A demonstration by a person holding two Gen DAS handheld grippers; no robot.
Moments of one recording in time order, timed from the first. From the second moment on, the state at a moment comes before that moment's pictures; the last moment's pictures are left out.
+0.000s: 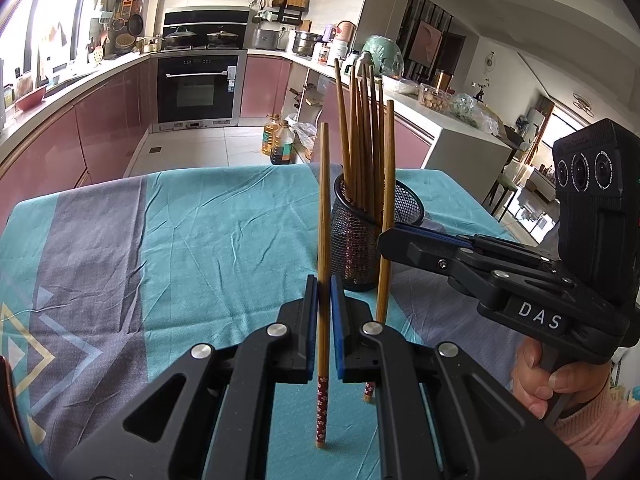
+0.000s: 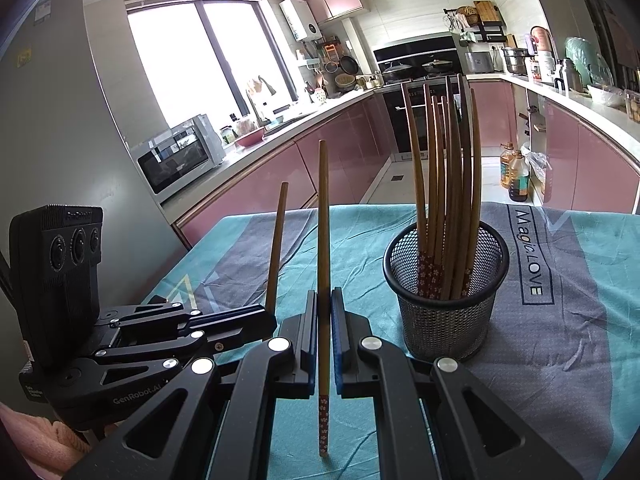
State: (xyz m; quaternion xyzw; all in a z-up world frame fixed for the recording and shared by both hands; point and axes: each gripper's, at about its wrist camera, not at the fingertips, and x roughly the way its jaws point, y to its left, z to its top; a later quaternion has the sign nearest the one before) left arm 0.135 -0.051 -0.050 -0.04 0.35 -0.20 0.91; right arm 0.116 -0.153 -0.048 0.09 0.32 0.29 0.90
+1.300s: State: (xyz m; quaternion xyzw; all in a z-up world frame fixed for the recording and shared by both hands) left arm 0.141 -0.053 -0.032 -0.04 0.33 -0.21 0.92; right arm 0.114 -0.164 -0.030 0.09 0.29 0.28 0.91
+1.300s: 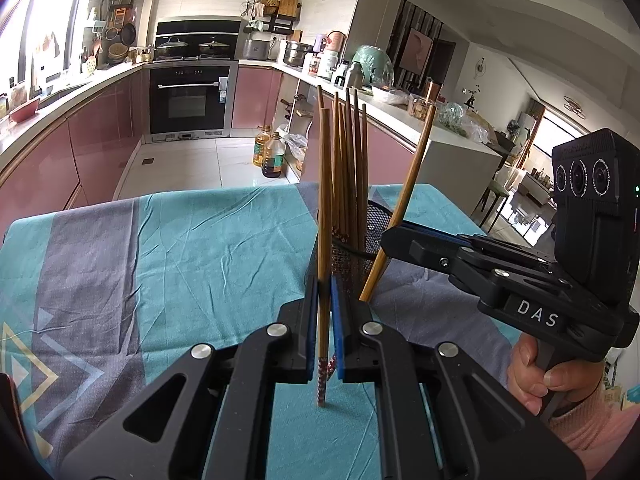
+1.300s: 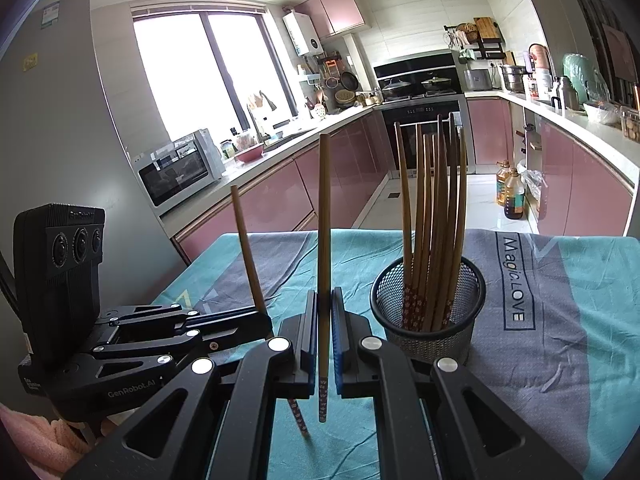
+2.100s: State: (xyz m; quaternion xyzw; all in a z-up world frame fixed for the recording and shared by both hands) left arm 0.144 -0.059 -0.009 -0.04 0.31 -0.22 0.92; right arm 0.112 -0.184 -0.004 0.08 0.25 0.27 0.93
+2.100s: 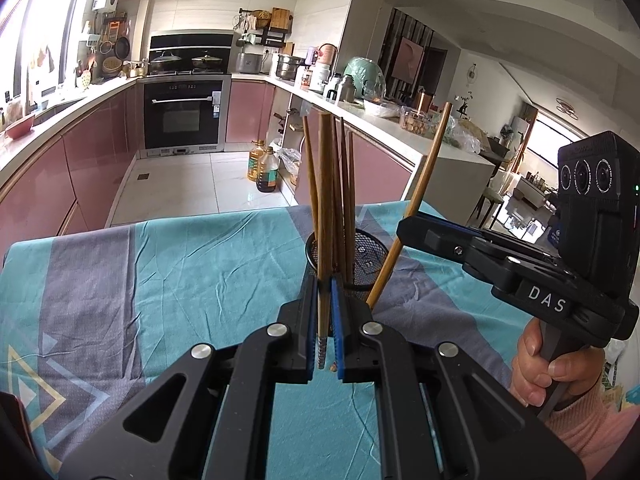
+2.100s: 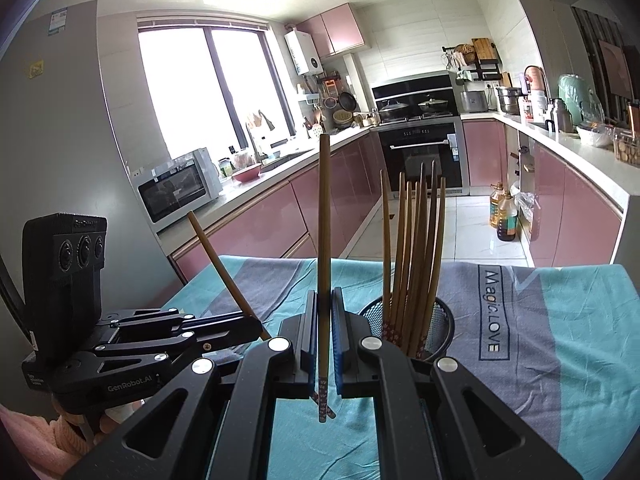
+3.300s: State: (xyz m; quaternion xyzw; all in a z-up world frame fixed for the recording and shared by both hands) left arm 0.138 -0.068 0.046 -0.03 0.26 -0.24 0.93; right arm 0.121 -0.201 0.027 0.09 0.21 0.26 0.94
